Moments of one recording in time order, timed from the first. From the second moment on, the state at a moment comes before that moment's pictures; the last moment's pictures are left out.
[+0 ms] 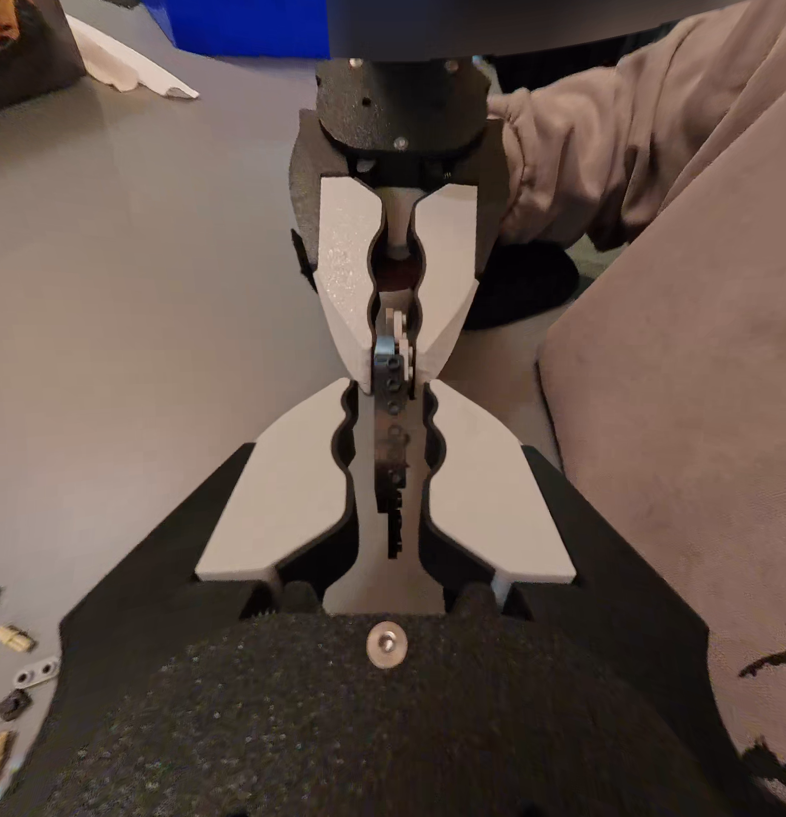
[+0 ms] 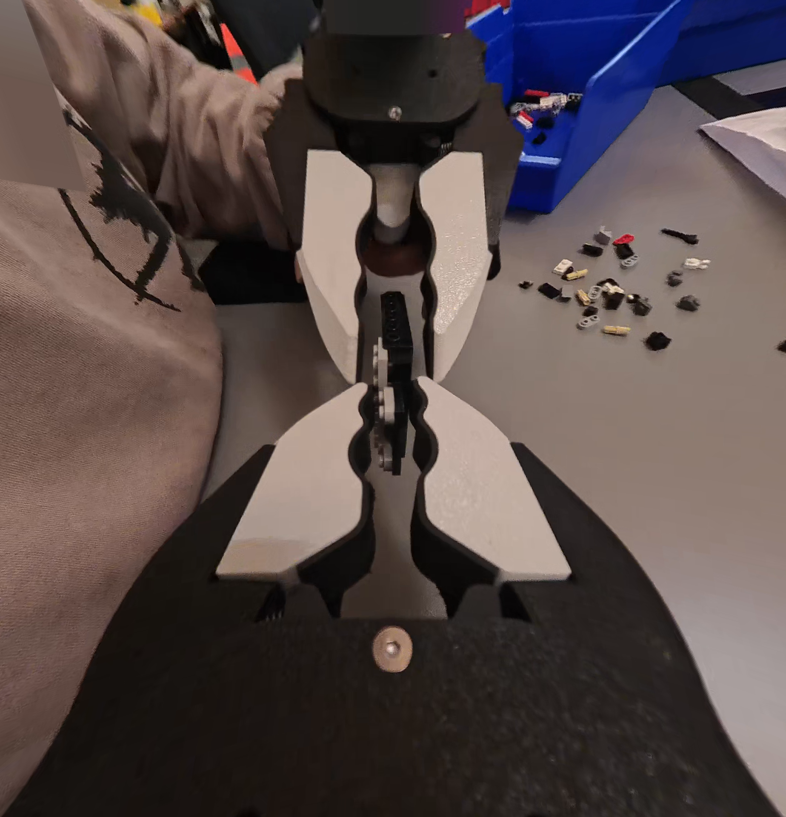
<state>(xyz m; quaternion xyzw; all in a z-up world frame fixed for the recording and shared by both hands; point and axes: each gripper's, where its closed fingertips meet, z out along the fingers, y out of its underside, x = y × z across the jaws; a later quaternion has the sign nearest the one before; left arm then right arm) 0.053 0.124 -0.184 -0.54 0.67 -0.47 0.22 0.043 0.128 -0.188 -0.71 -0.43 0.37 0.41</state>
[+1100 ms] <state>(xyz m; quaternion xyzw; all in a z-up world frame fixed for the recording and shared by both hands) 0.040 0.116 -0.182 -0.52 0.67 -0.46 0.27 0.030 0.120 -0.189 -0.70 -0.46 0.34 0.43</state>
